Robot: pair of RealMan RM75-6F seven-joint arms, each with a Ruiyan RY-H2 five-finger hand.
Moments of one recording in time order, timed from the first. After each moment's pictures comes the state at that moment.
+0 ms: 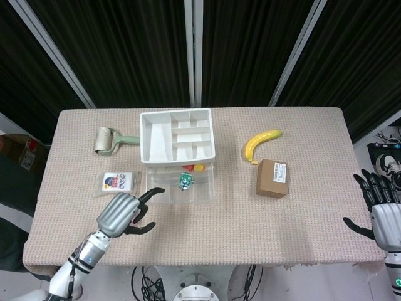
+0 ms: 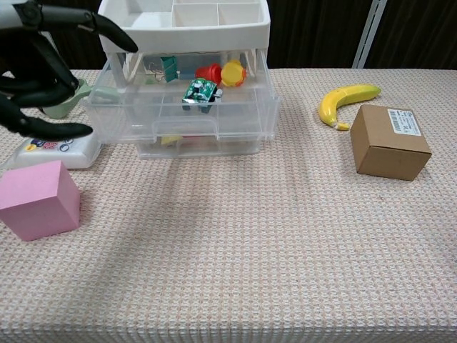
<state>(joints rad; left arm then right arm) -0.48 -1.20 -0.07 -2.11 1.47 1.15 0.17 0.06 -1.06 0.06 -1.58 -1.60 1.58 0.07</state>
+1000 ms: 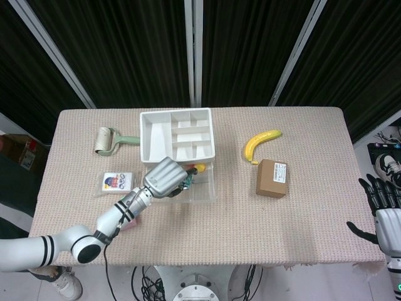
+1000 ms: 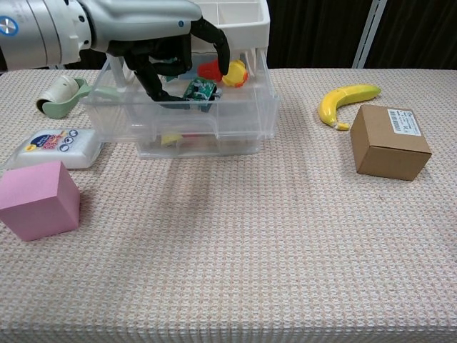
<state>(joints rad) -0.92 -1.35 -0.23 -1.75 1.23 0.82 0.49 0.03 -1.06 0.05 -1.59 -1.58 1.59 0.07</state>
